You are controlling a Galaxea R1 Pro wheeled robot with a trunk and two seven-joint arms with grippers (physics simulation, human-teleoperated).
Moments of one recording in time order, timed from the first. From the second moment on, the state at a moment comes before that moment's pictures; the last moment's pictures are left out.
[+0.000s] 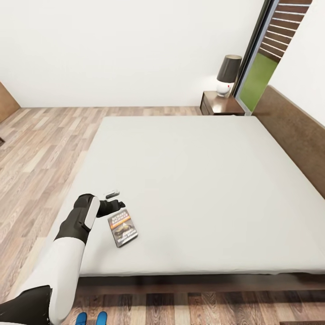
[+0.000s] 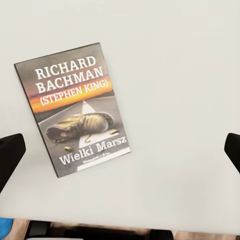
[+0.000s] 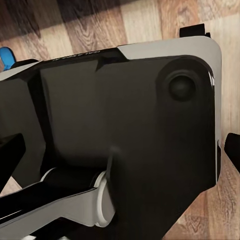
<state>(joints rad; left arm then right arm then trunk) -0.89 -0.04 0.22 -0.87 0.18 0.94 0.06 -0.38 -0.14 0.03 0.08 -0.23 -0.10 0.51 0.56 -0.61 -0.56</state>
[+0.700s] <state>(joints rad) -0.89 -0.04 0.22 -0.87 0.18 0.94 0.06 -0.38 -0.14 0.03 0.08 -0.23 -0.10 0.51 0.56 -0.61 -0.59</state>
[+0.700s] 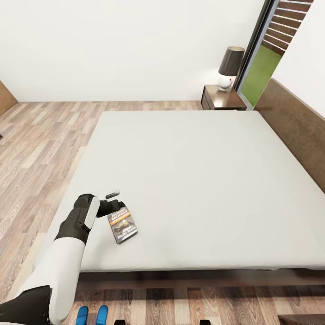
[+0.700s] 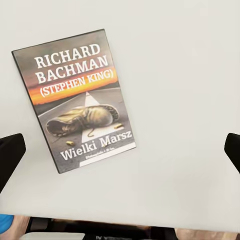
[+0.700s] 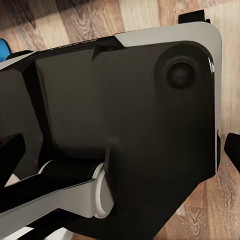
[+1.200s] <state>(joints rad) -0.89 -0.04 0.22 -0.87 0.18 0.94 0.06 -0.38 -0.14 0.03 0.08 -0.23 -0.10 0.51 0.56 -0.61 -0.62</state>
